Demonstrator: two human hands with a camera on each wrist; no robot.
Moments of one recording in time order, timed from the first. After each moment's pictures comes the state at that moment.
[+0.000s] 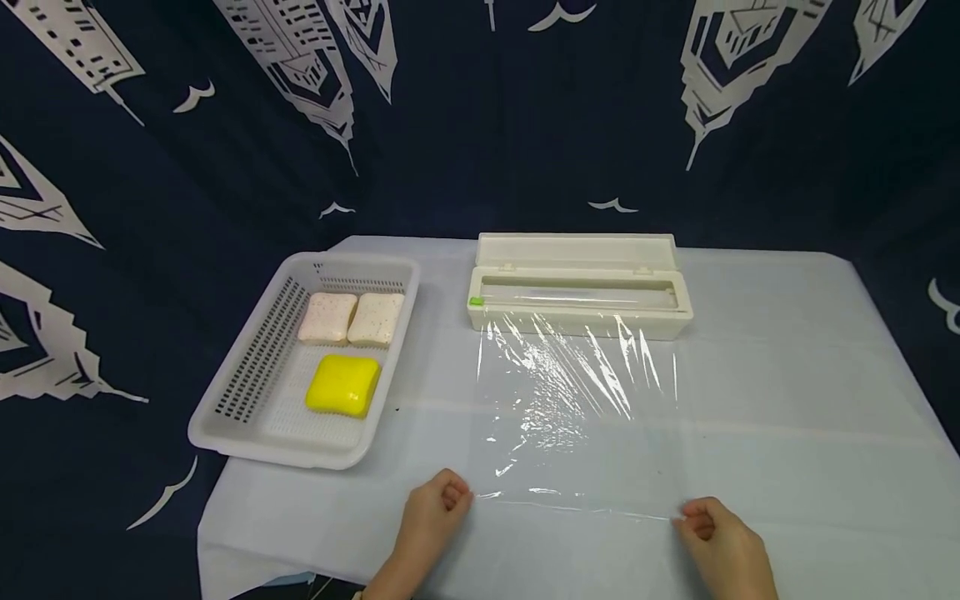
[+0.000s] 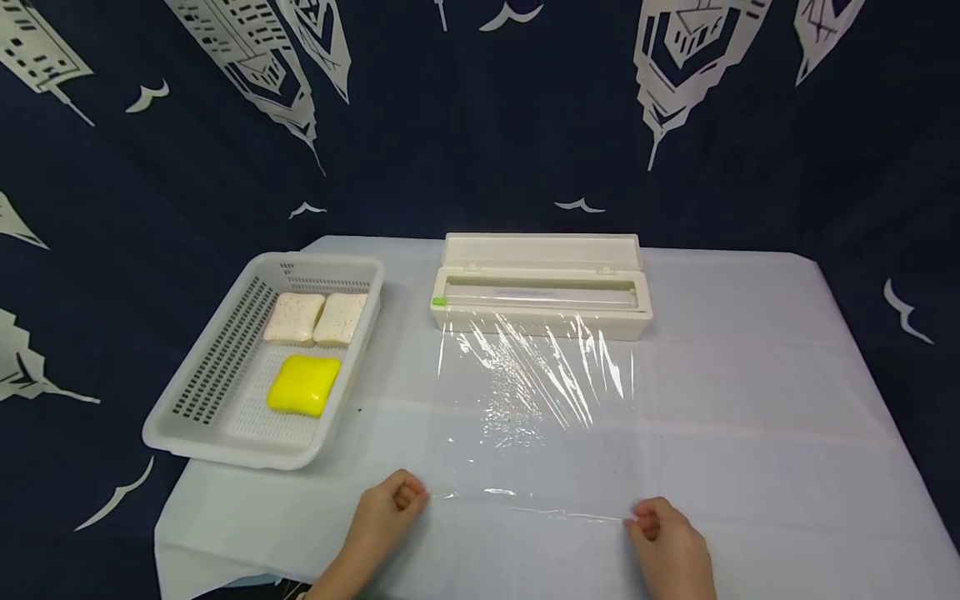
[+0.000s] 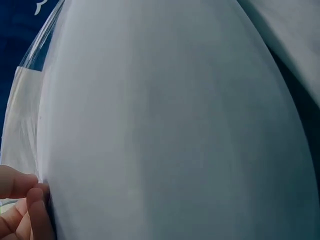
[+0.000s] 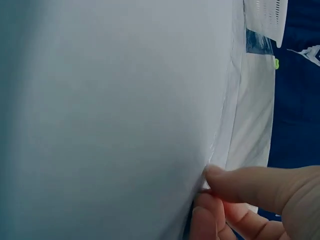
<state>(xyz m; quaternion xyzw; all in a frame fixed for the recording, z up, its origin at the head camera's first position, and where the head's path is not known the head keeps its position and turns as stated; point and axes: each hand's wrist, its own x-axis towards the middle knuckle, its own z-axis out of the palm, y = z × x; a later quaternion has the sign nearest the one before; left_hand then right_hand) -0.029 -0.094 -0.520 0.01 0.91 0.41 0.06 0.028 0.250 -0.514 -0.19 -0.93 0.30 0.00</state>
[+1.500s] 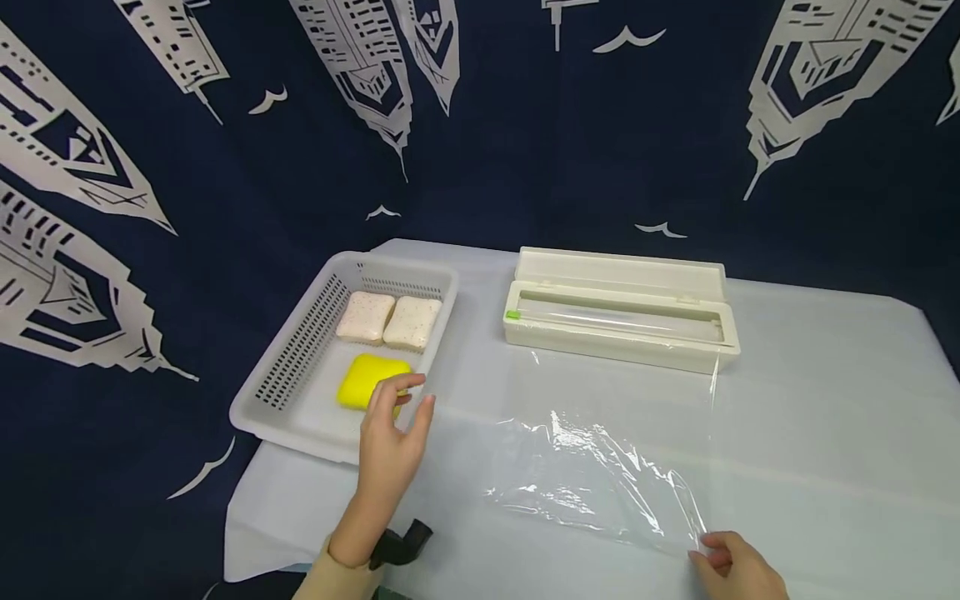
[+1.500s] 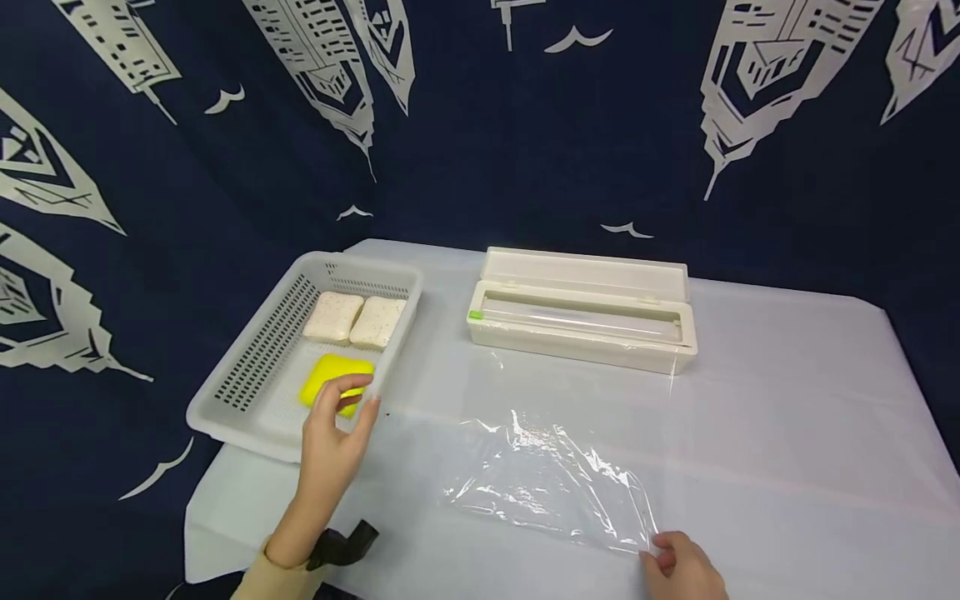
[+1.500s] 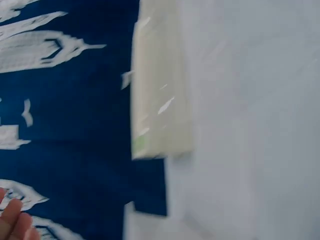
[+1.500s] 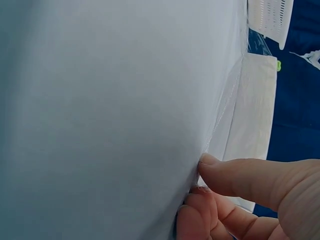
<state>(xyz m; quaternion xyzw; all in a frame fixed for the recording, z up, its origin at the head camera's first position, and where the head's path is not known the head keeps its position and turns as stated) -0.085 -0.141 -0.415 0.05 0.87 0.42 -0.27 0.004 0.239 -0.527 -0.19 -0.93 0.30 -0.09</state>
